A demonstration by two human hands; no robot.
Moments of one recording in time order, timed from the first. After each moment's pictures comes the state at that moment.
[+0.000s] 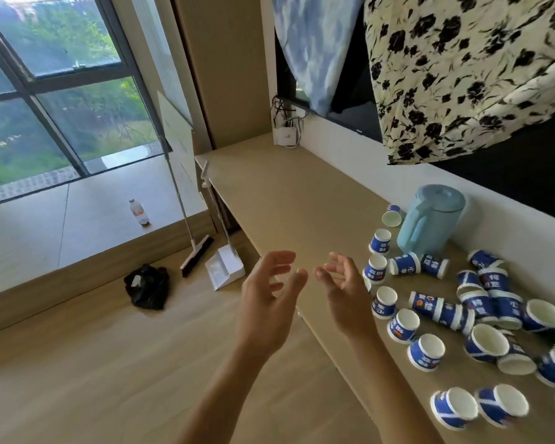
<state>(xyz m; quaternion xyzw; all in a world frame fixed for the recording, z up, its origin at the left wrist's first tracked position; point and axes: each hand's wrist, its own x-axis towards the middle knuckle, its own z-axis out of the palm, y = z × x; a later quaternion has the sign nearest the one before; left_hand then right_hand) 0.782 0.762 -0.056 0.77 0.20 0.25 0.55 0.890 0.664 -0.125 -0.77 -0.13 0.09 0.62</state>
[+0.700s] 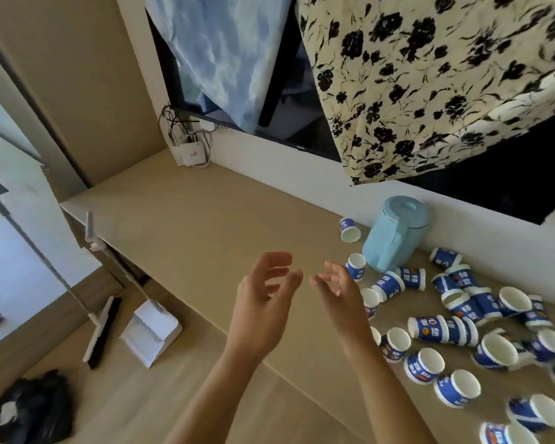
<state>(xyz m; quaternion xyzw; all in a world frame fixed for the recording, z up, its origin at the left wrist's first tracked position) 1.010 0.953 -0.070 0.77 0.04 0.08 0.63 1.062 0.804 -0.153 -0.81 0.06 -0.01 0.58</state>
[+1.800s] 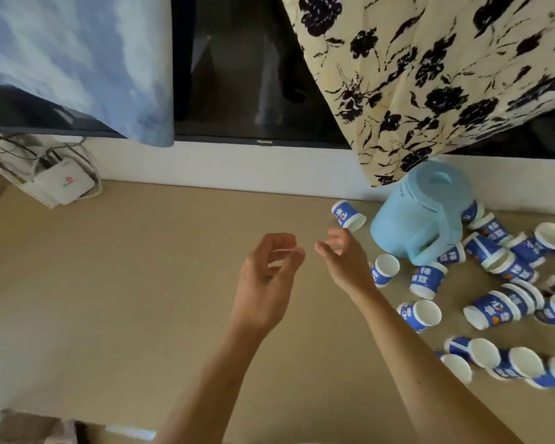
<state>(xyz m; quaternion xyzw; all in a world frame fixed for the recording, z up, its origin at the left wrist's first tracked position) 1.348 1.018 -0.149 0.77 -0.06 -0.16 0.62 1.346 0.840 -0.260 -0.81 0.30 -0.06 0.50</state>
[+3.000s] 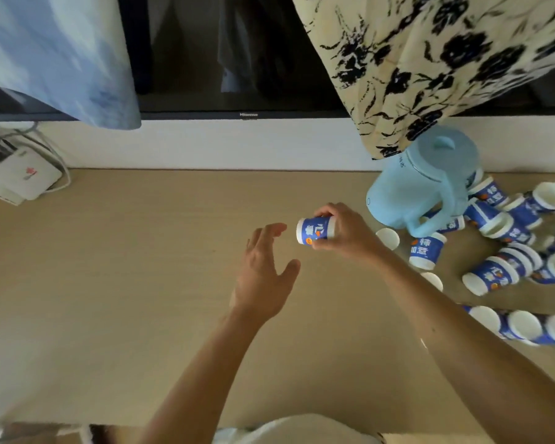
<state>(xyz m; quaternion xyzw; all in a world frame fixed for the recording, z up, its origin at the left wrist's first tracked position) 1.373 1.024 -0.205 0.88 -0.19 -0.16 0.41 1.364 0.801 -0.273 -0.89 0.17 0.06 0.42</state>
